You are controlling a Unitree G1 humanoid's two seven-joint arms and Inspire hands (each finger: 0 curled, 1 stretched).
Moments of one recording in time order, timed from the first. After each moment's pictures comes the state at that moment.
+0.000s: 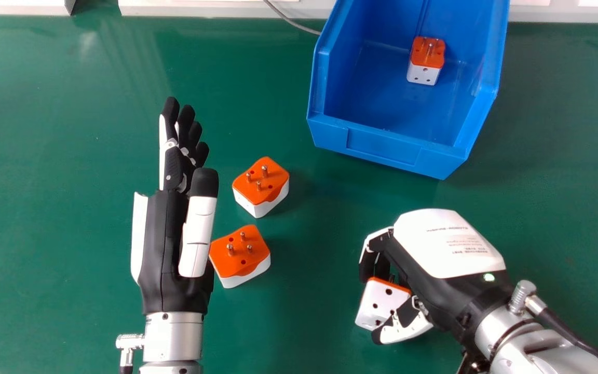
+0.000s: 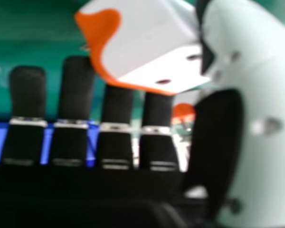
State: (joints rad) left arm 0.11 -0.05 -0.03 0.30 -0.09 -0.77 -0.05; right arm 0.17 -0.37 0.34 -0.39 -1.02 0.13 0.36
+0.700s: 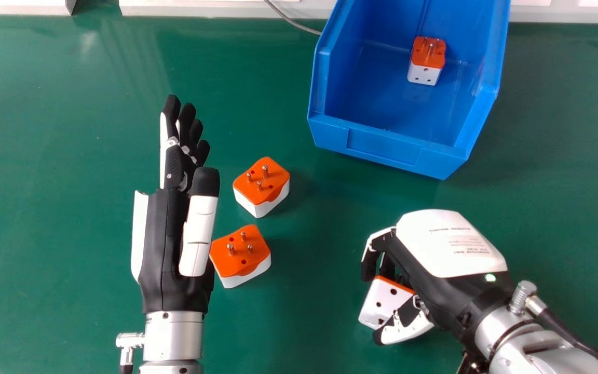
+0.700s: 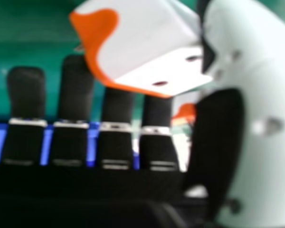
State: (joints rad) left arm 0.11 -0.05 -0.03 0.29 -0.09 -0.77 -0.05; right arm 0.19 -0.36 0.34 -0.39 -1.00 0.13 0.31
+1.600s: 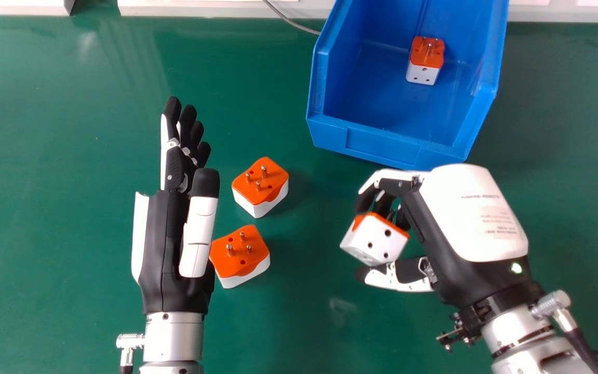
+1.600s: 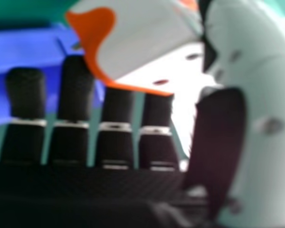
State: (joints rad) left arm 0.12 -0.05 -0.03 0.30 -0.09 -0.77 -0.06; right arm 0.20 -0.32 0.28 -0.34 -0.90 -0.10 -0.17
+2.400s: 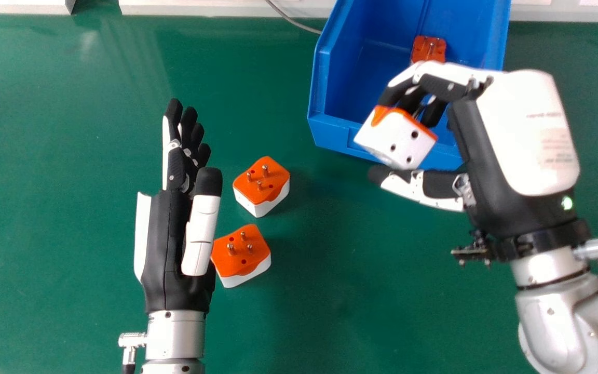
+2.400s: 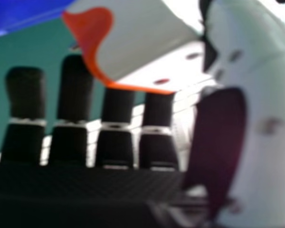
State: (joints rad) left arm 0.09 -0.05 -0.03 0.34 -0.08 -0.78 -0.03; right arm 0.00 -0.32 0.13 -0.31 -0.82 -0.19 -0.26
